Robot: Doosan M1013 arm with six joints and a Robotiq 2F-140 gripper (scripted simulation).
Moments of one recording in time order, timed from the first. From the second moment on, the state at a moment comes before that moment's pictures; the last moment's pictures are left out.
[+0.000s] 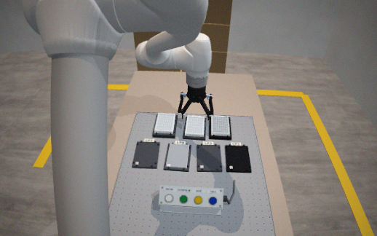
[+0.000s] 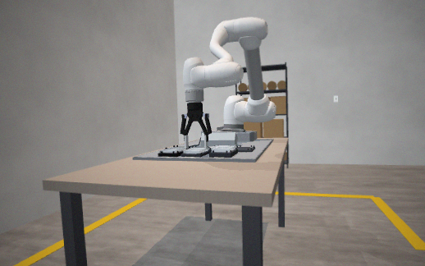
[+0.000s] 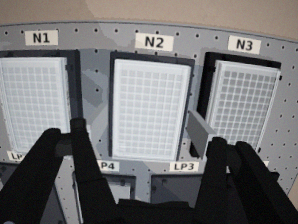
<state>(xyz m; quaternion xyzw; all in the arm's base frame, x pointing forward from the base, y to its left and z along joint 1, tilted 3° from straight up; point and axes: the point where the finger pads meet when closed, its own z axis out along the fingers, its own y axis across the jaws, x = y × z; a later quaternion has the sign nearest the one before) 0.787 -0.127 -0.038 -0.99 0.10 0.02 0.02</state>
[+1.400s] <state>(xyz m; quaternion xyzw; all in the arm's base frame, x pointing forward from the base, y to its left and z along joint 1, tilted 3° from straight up) 0.775 -0.121 0.015 -0.99 0.10 0.02 0.02</state>
